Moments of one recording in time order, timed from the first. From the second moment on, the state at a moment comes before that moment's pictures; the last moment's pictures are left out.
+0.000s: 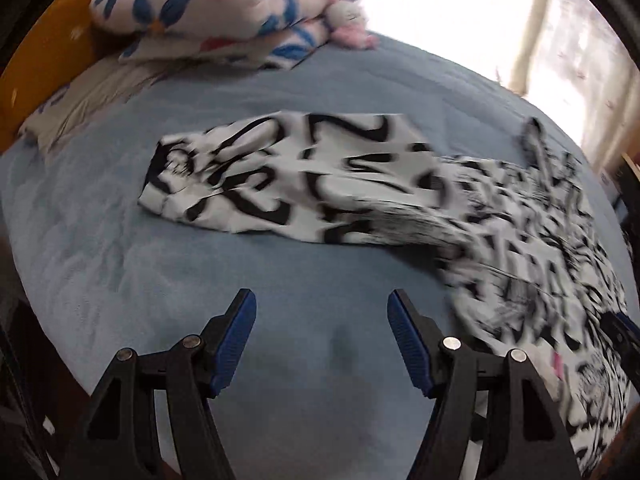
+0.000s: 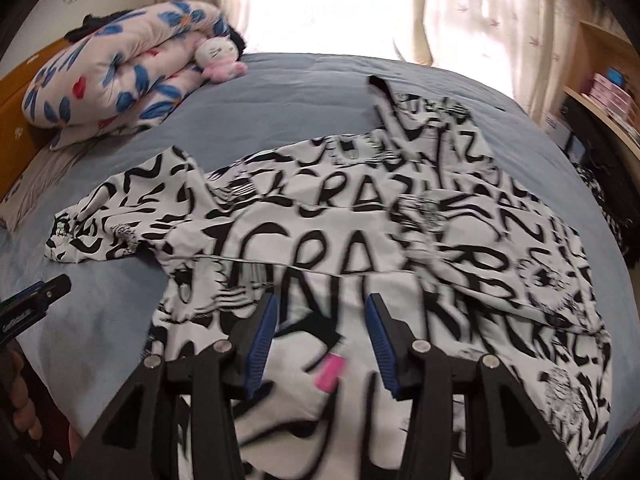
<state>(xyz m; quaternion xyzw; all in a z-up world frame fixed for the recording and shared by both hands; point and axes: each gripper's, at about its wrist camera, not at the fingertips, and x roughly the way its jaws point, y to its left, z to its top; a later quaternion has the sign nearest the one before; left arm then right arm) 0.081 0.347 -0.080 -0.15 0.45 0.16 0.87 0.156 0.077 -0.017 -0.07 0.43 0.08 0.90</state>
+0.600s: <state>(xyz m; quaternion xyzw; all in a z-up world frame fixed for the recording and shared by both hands) 0.158 0.456 -0.145 -0.24 0.48 0.22 0.81 0.192 0.149 -0.063 -0.11 0.47 0.11 0.87</state>
